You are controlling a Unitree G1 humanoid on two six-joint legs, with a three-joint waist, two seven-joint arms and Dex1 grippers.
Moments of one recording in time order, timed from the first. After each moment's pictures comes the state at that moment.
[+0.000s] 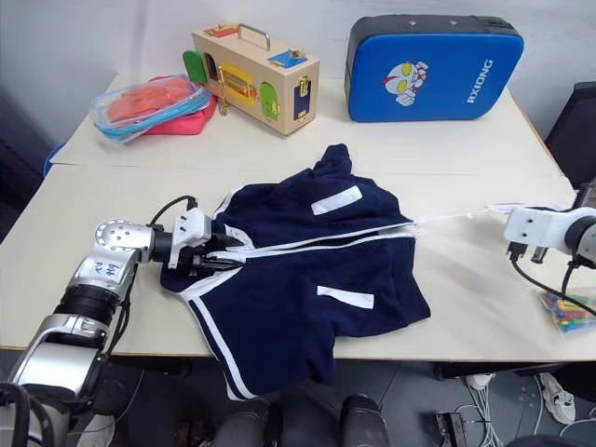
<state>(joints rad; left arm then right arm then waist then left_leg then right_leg) -0.75 0.63 -0.14 0.69 -0.10 -0.15 -1.24 -0.71 -1.16 0.12 0.93 -0.48 -0.55 0.49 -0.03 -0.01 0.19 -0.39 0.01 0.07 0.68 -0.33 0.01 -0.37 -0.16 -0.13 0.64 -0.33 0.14</state>
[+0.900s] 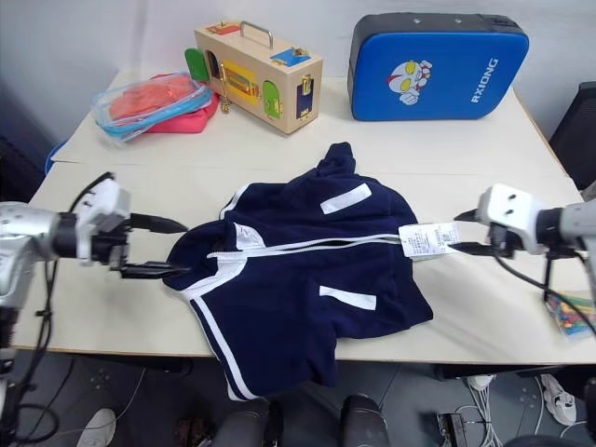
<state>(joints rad) -0.48 1.05 0.13 0.13 -0.38 0.43 -1.40 -0.64 -1.16 0.04 0.52 0.17 -0.07 1.42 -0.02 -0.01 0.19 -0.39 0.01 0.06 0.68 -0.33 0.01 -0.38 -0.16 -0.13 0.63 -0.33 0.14</state>
